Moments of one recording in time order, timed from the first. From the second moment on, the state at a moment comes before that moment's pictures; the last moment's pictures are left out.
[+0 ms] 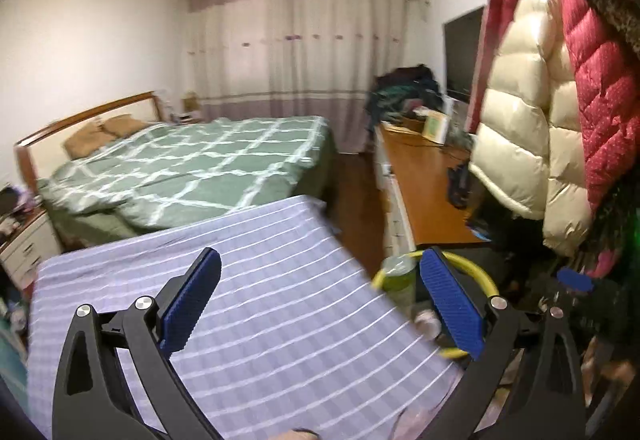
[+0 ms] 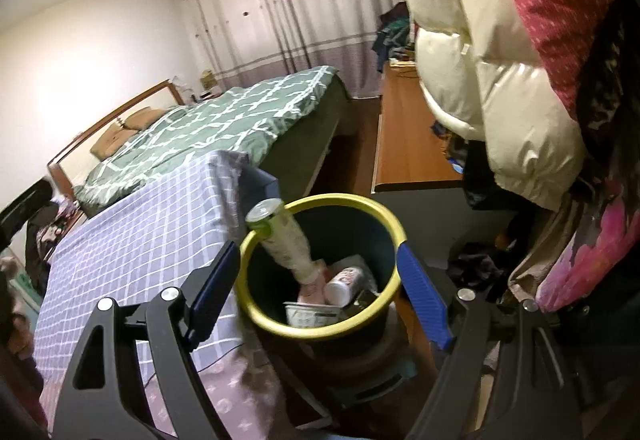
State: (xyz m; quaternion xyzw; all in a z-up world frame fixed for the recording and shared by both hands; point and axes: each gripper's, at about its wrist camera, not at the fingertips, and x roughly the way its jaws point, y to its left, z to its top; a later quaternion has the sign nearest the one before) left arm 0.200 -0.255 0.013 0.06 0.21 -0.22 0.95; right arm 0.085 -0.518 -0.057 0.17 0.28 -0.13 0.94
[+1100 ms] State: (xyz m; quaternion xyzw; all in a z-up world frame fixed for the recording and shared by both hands) left arm -0.007 -0.032 0.016 -0.03 0.19 0.00 0.98; right arm -0.008 -0.436 0.011 0.07 0.20 -0.10 0.97
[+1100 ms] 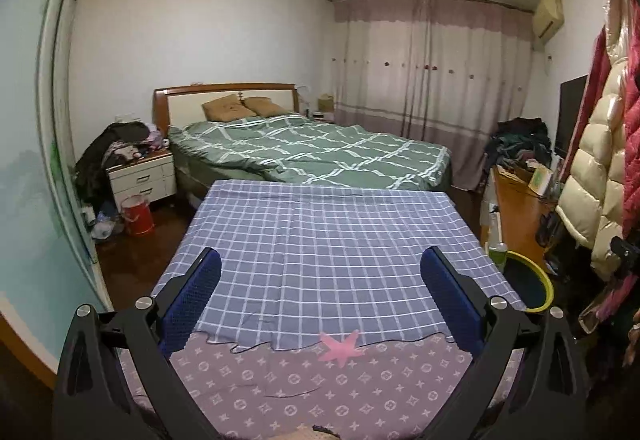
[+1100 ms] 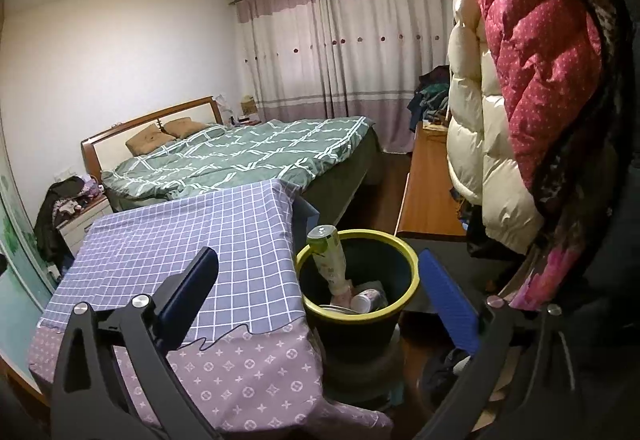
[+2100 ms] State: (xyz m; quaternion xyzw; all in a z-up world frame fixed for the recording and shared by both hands) left arm -0.012 -0.027 0.018 -0.04 0.20 0.01 0.98; right arm 0.001 -0.419 0.006 0.06 0.21 -0.08 0.97
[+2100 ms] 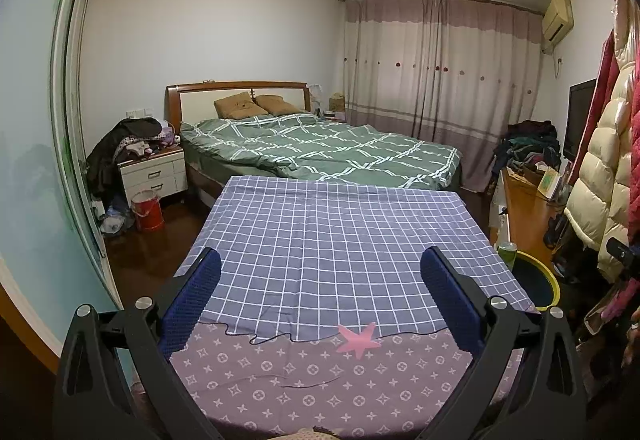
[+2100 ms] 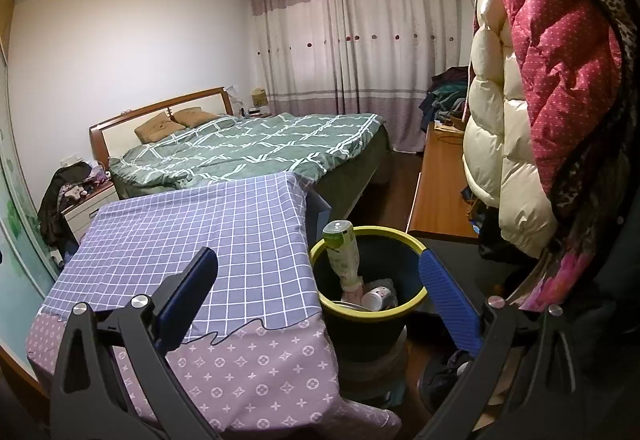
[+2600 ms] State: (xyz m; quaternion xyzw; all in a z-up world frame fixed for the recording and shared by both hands) left arm -0.009 -0.026 0.015 -0.04 0.20 0.01 0.98; right arm 0.003 -0.418 0.004 0.07 0.21 -0.07 0.97
